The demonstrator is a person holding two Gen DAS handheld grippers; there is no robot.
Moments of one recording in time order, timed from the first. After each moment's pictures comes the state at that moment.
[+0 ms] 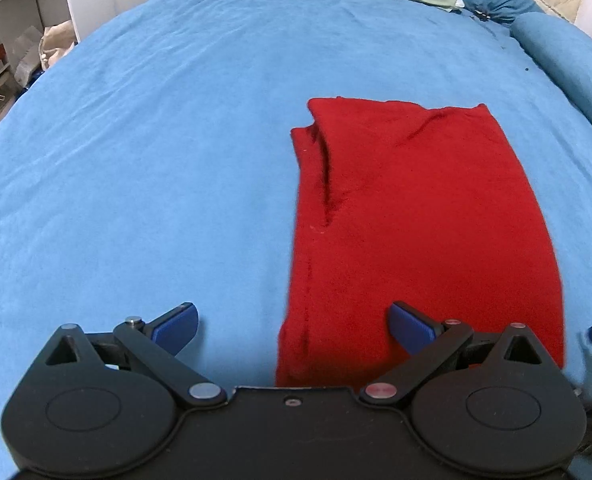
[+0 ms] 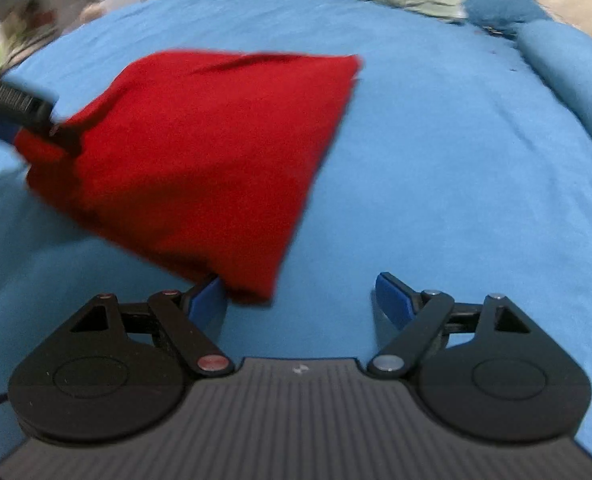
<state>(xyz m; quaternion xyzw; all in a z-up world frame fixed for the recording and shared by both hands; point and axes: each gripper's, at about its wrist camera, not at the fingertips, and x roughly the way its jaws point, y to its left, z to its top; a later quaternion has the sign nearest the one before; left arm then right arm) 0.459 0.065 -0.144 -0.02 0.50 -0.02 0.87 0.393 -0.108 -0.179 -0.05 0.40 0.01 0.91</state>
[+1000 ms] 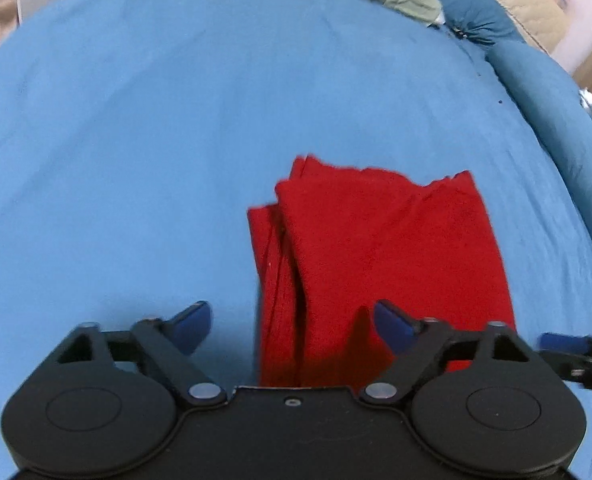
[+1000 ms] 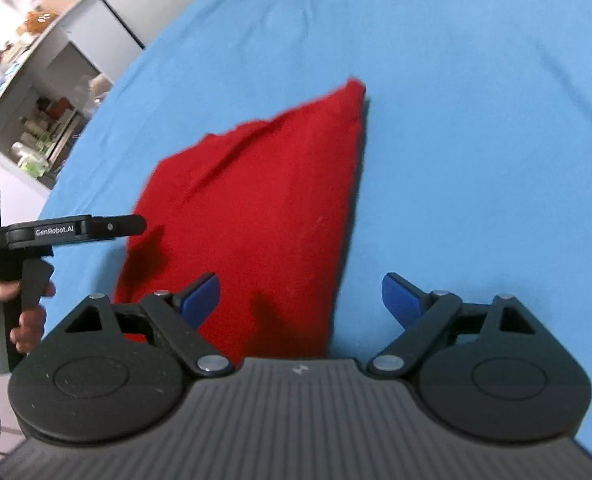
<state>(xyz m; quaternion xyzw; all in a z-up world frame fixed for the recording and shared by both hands) 0.567 0.080 -0.142 -0.11 0.52 -0.11 0.84 0.515 -0.168 -0.125 0.16 0.50 0.09 0.85</state>
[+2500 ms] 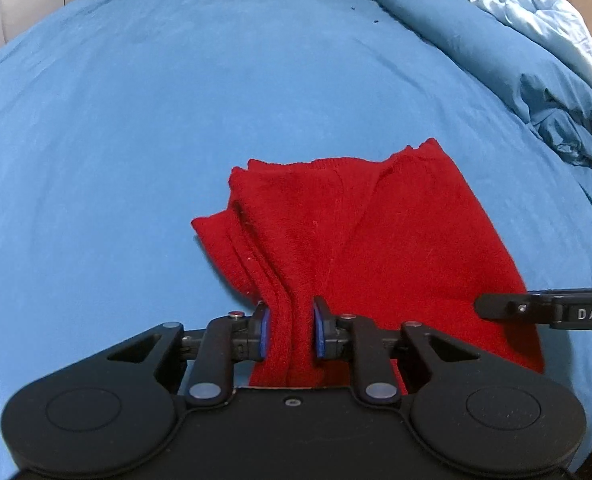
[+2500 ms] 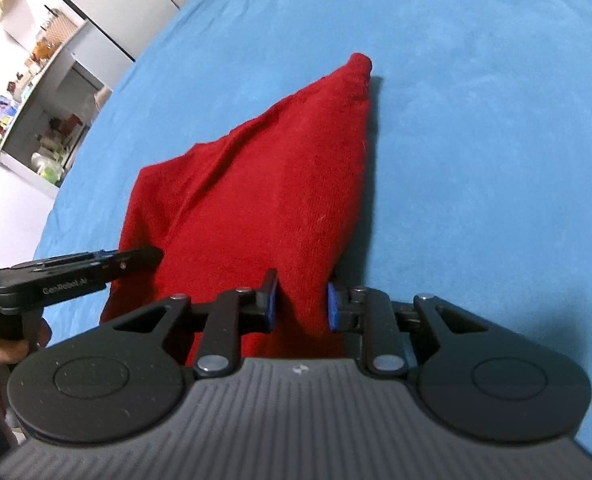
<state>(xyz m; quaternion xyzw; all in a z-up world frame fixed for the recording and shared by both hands) 0.335 -0.074 -0.129 0.00 0.48 -0.18 0.86 0.295 -0.267 -0.153 0.23 0.47 0.09 0.85</state>
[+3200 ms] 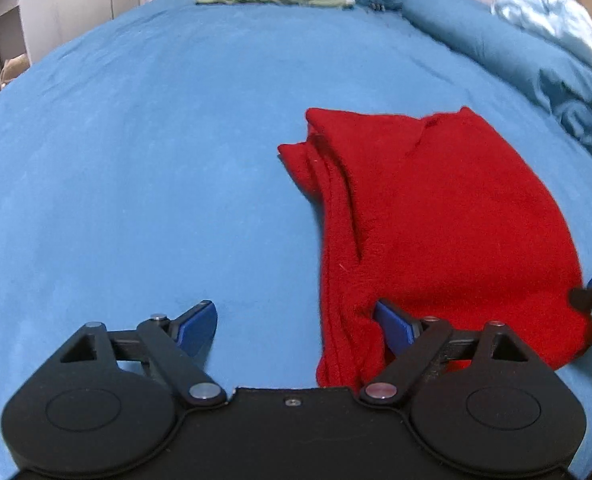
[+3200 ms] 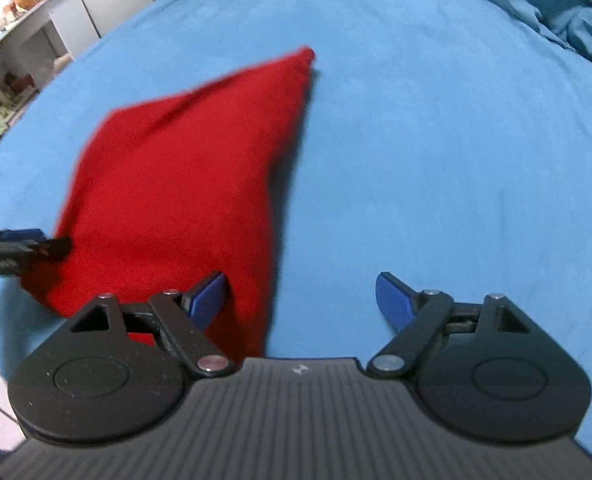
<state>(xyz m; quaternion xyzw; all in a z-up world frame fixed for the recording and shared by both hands) 0.249 -0.024 -0.167 0.01 0.43 -0.12 0.89 0.205 -0.248 -0.163 0.09 0.45 -0.01 0.89</state>
